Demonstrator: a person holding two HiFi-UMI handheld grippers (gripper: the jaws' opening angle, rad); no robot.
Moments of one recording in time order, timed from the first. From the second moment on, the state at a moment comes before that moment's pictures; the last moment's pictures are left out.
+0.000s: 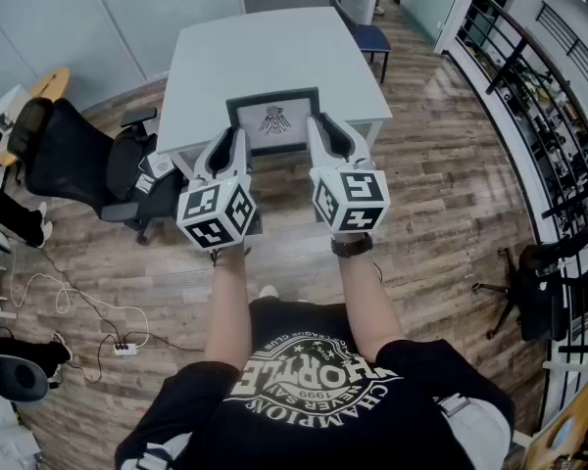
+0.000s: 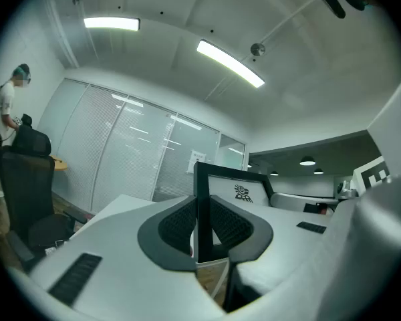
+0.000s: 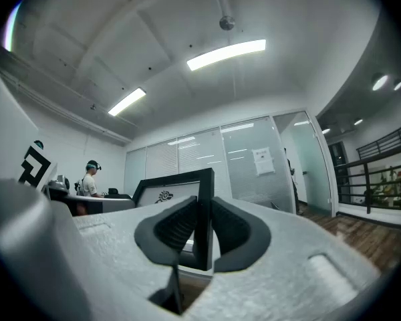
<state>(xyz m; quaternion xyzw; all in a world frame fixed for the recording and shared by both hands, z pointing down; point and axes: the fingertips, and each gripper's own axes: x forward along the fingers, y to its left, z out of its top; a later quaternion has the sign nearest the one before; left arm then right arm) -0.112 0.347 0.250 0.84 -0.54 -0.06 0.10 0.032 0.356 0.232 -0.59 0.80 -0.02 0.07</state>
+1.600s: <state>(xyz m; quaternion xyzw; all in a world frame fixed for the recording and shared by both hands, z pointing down) -0.065 0.061 0.263 0.86 -0.51 -0.05 0.09 0.077 0.083 0.257 -0.63 0.77 -0.05 0.04</state>
